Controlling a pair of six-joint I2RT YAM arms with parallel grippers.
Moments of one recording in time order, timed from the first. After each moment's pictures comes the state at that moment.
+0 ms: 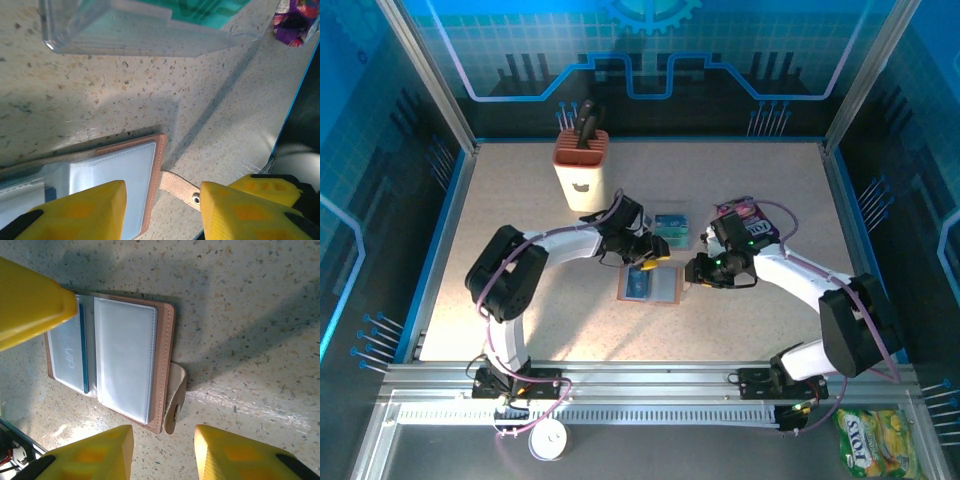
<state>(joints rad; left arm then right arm) -0.56 1.87 1.14 -0.25 0.57 -0.95 0.43 1.43 0.80 -0.55 -0.41 0.55</state>
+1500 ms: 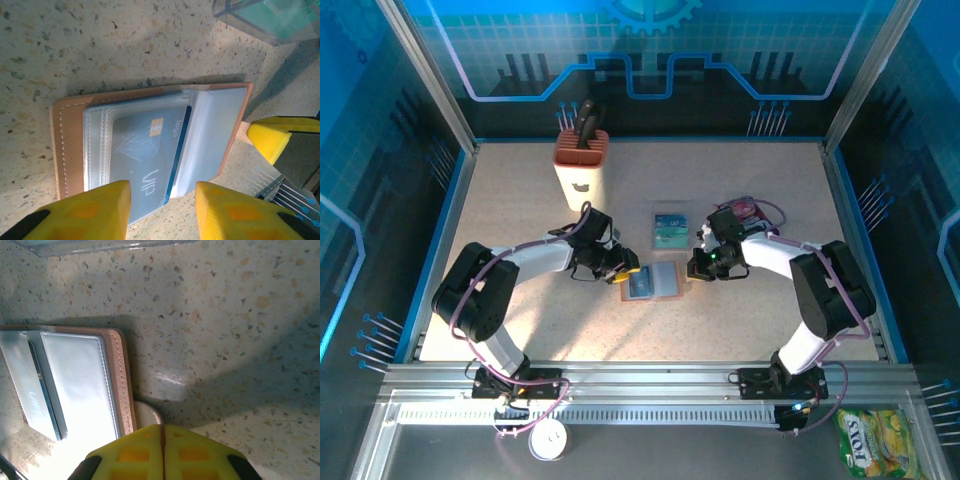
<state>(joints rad) -0.46 1.67 0.89 -0.29 0.54 -0.92 0.38 1.66 0.86 -0.44 -0.44 0.50</state>
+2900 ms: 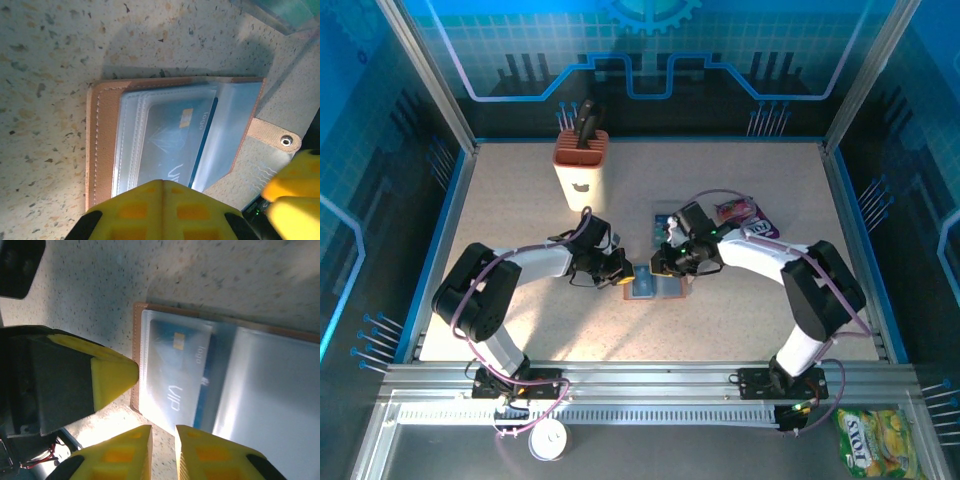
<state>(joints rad) -0.46 1.68 0.82 -0.20 0.56 -0.90 0.60 1.70 1.00 -0.39 -0.52 0.65</state>
